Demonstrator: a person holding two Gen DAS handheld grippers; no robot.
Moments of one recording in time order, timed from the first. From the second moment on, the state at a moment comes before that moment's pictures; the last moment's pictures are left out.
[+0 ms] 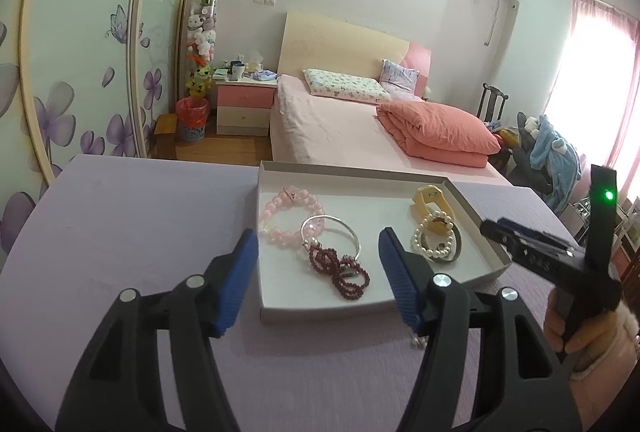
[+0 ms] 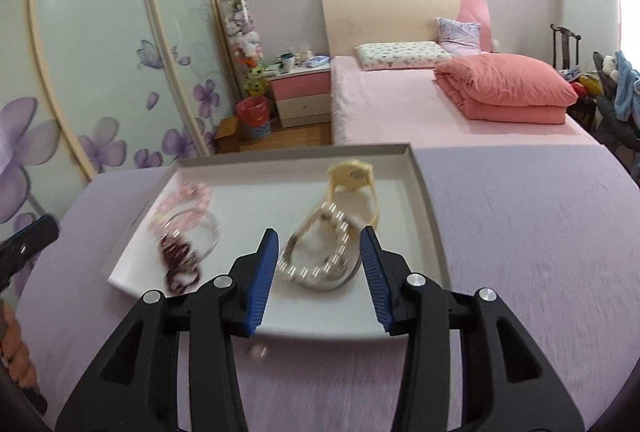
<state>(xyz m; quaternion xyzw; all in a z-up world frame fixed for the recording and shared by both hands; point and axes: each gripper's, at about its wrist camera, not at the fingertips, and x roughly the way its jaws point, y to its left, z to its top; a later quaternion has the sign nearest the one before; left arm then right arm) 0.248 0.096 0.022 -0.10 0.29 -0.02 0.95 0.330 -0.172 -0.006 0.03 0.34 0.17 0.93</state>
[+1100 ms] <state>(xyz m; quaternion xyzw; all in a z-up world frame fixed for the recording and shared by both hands) 0.183 0.097 0.026 -0.10 0.29 -0.03 0.95 0.296 -0.125 -0.063 -0.02 0.44 0.19 0.88</state>
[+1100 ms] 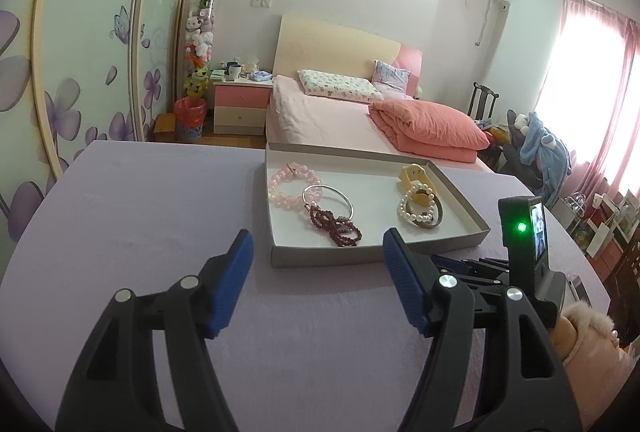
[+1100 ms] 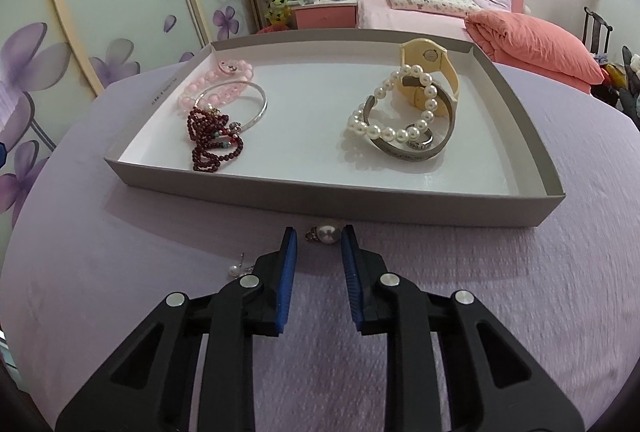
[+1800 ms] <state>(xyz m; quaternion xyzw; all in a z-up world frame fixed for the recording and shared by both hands) 0.204 0.055 0.004 -0.07 0.33 -0.06 0.94 0.292 -0.169 -0.047 0.01 0.42 0.16 0.89</state>
